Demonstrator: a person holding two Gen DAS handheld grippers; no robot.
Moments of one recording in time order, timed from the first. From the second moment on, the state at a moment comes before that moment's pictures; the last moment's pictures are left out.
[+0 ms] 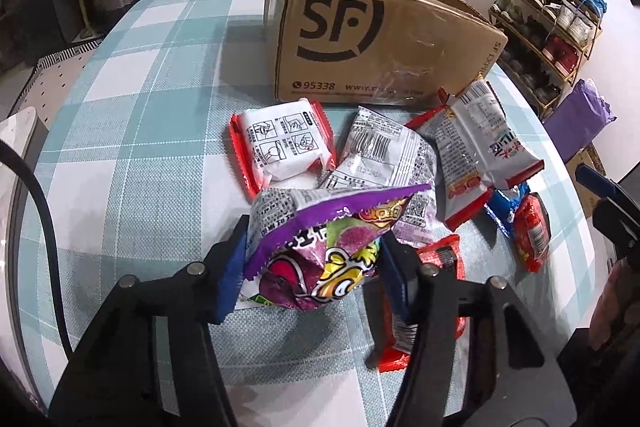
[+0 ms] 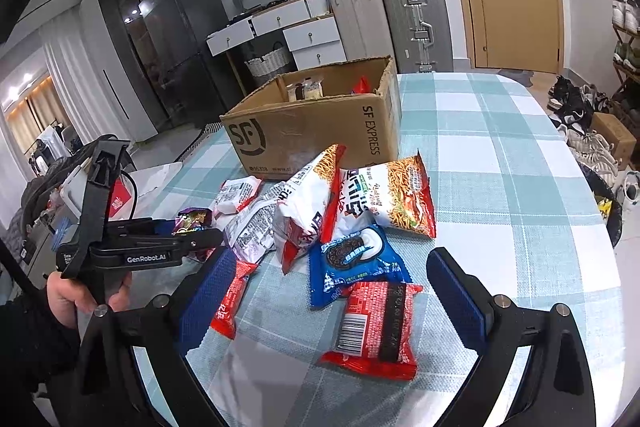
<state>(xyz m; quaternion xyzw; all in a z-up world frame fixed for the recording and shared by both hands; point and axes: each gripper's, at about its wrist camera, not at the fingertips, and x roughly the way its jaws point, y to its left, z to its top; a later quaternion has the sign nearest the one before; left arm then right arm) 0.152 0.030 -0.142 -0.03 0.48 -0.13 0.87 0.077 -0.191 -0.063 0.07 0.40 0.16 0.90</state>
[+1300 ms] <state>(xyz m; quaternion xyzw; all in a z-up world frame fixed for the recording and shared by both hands) 0.128 0.057 -0.106 -0.07 0.43 -0.12 0.89 0.086 -0.189 -0.103 0.03 0.49 0.11 0.86</state>
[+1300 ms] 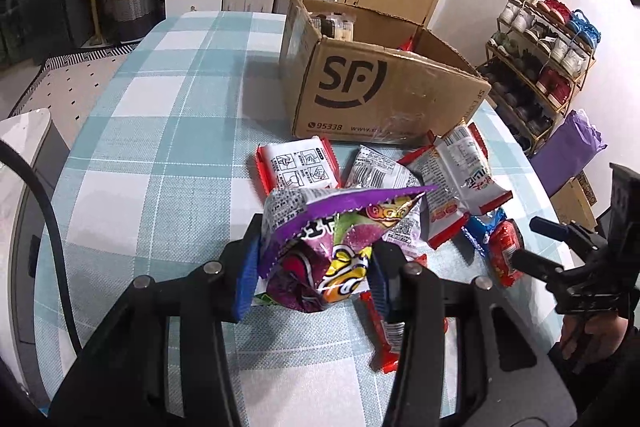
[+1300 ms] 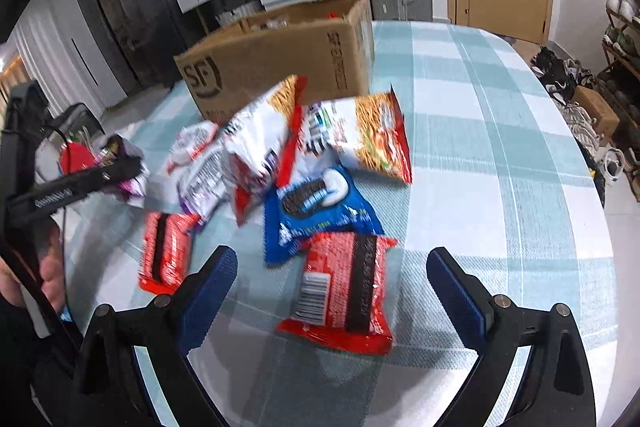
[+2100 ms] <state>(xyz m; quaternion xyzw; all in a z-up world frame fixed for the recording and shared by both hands) 0.117 0.052 -0.096 -0.06 0.42 -0.14 0.90 0.087 -0.181 -0.125 -0.03 0.52 0.09 0.85</state>
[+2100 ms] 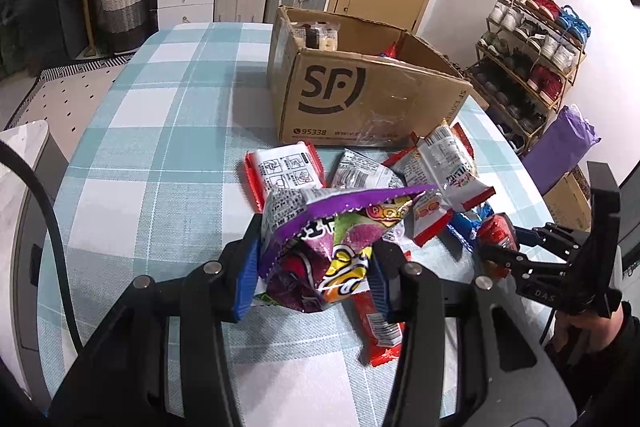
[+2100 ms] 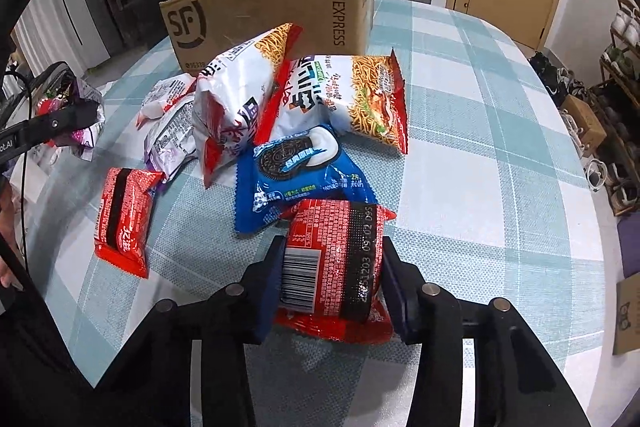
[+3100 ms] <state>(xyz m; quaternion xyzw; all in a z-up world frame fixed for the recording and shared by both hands) 0.088 0.034 -0.062 0.00 0.37 -0.13 0.92 0.058 -0.181 -0.036 0.06 0.35 0.16 0.92</state>
